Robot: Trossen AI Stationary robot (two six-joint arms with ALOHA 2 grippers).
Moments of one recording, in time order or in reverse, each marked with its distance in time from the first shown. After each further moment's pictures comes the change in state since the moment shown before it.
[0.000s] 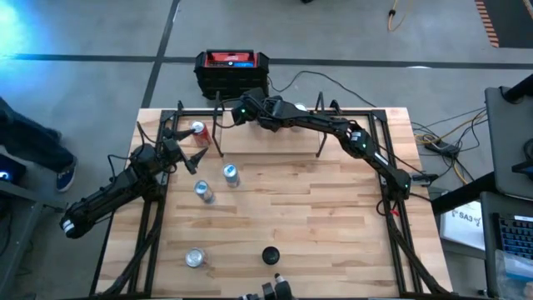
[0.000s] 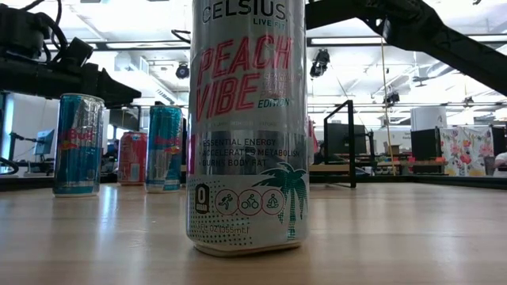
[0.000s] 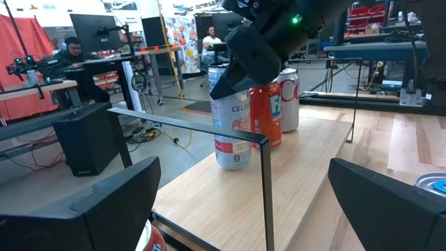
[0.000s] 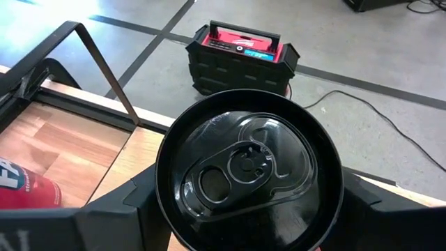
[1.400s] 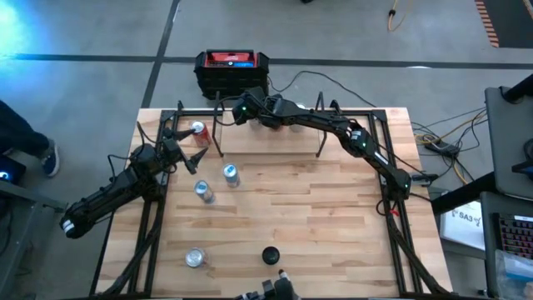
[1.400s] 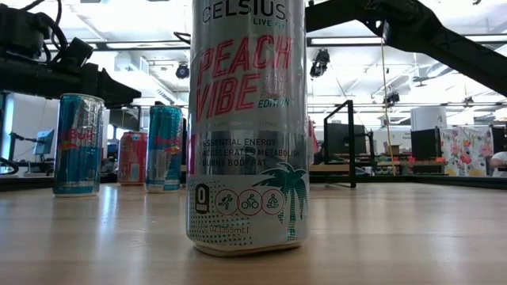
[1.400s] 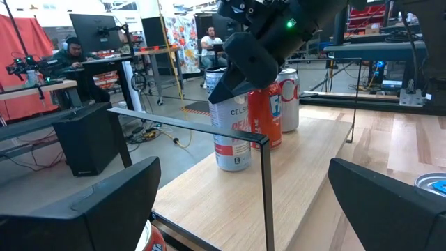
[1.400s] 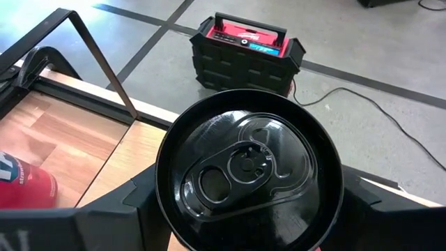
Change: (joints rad) left arm 0.000 0.000 0.000 0.000 0.000 0.000; right arm -0.016 0.003 -0.002 0.003 -0.045 -0.035
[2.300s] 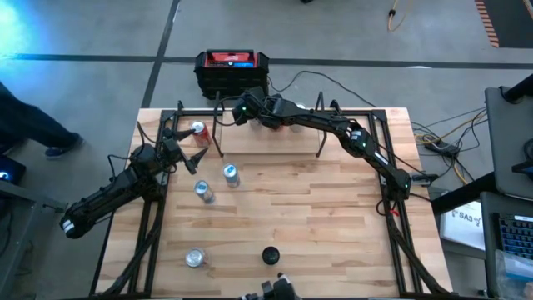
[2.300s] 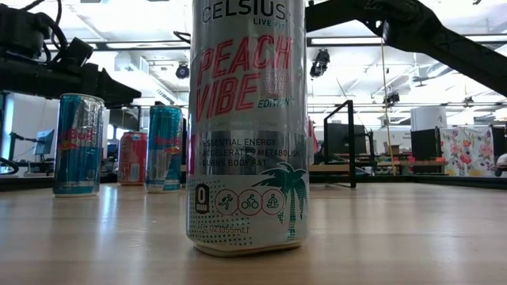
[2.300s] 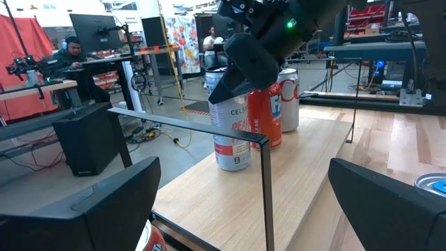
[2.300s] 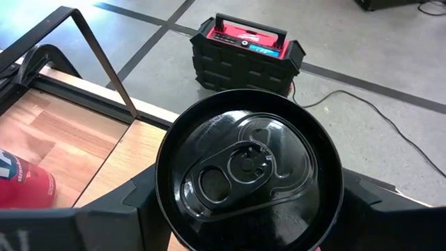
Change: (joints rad) left arm 0.000 0.000 0.000 0.000 0.000 0.000; right arm 0.001 0.000 -0.001 0.004 0.002 -0.018
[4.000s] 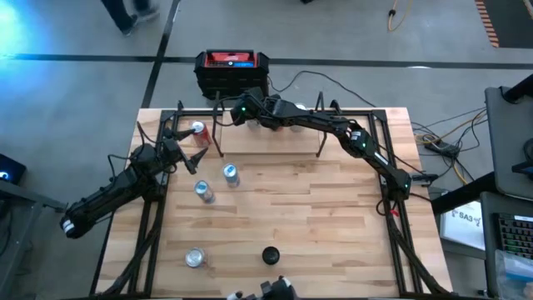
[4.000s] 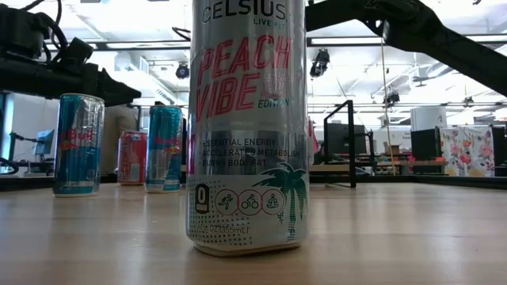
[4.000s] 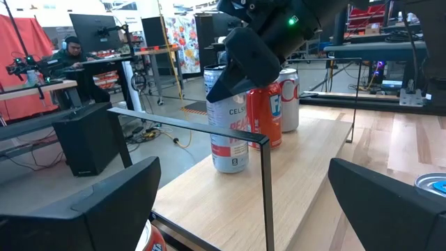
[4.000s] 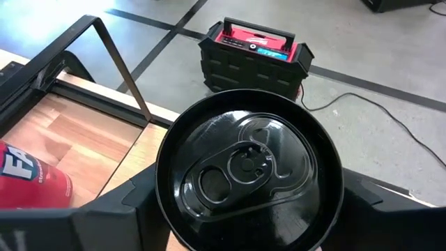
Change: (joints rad) left arm 0.000 0.000 0.000 0.000 0.000 0.000; right arm 0.006 0.000 0.000 0.030 -0.012 0.003
